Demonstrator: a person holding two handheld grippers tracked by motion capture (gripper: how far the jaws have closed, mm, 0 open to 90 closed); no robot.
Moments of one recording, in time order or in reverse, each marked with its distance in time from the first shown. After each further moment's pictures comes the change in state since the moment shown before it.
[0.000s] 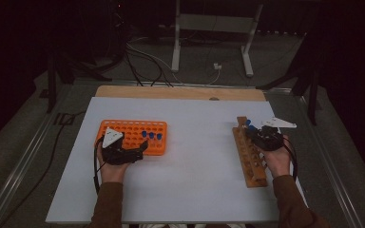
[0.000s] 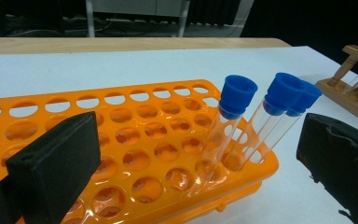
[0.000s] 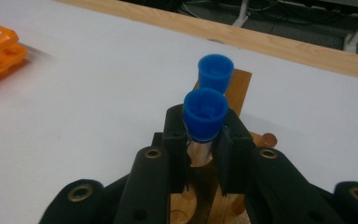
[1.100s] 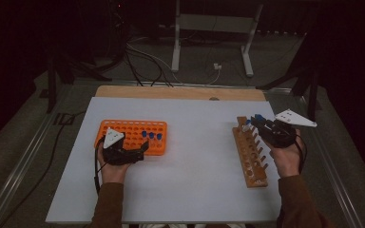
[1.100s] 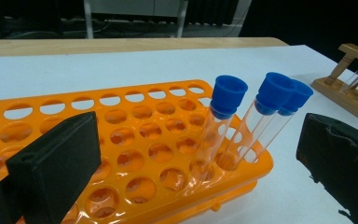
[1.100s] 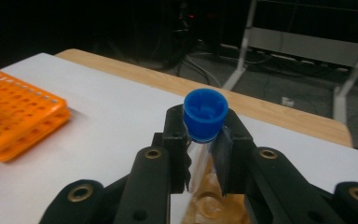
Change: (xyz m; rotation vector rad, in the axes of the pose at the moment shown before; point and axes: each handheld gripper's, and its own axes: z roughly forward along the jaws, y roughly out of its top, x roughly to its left) left arm -0.005 0.001 0.000 -0.003 0.000 0.014; right arm 0.018 0.039 -0.055 -0.192 0.012 -0.018
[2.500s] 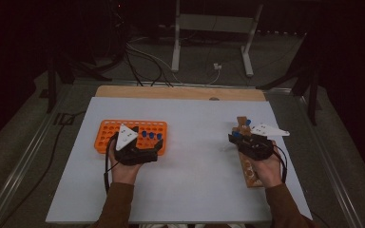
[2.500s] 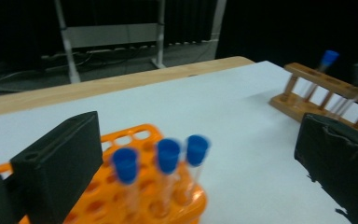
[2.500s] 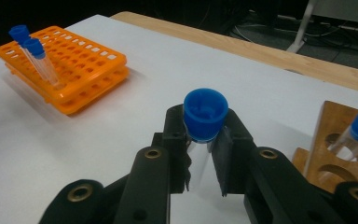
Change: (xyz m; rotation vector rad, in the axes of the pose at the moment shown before) left arm -0.054 0.031 -0.006 -0.077 -0.072 0.126; right arm 0.042 -0.036 0.027 0.106 0.189 -0.007
